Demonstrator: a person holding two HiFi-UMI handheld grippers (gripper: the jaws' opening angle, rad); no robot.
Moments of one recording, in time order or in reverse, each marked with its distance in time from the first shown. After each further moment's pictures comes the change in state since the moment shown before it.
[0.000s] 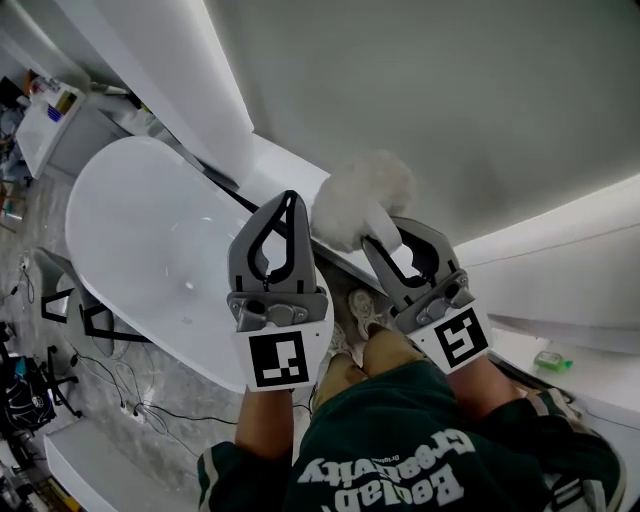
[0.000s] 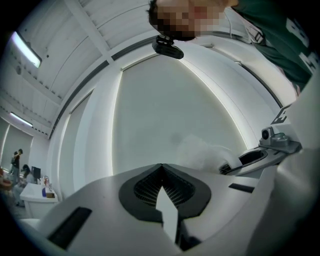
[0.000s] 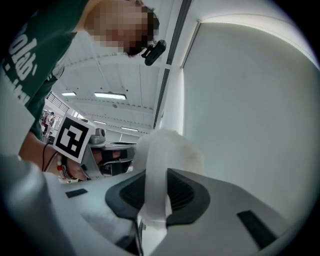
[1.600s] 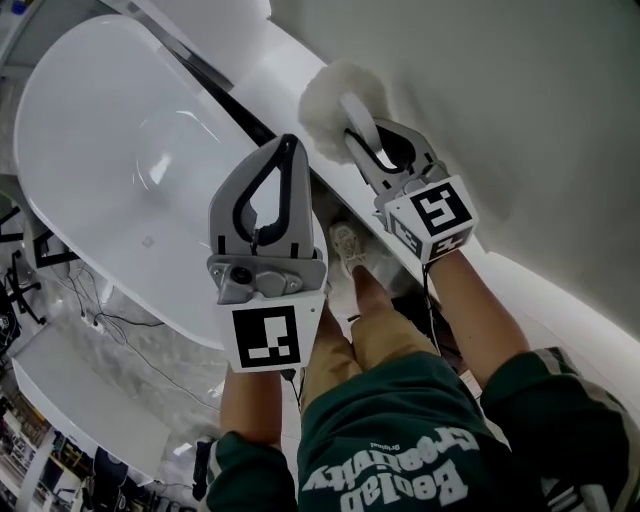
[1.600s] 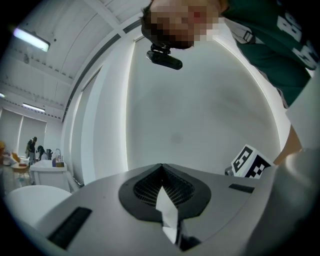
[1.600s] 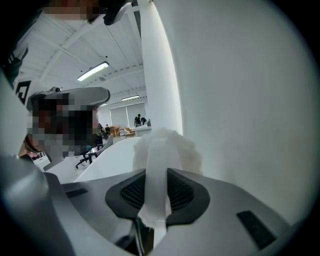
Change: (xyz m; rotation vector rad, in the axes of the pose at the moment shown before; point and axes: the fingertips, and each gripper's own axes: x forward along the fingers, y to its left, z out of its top) left arm 0.056 0.054 -0.226 -0.075 0.218 0.118; right arm 0.180 -0.040 -0.315 0.231 0.474 0.212
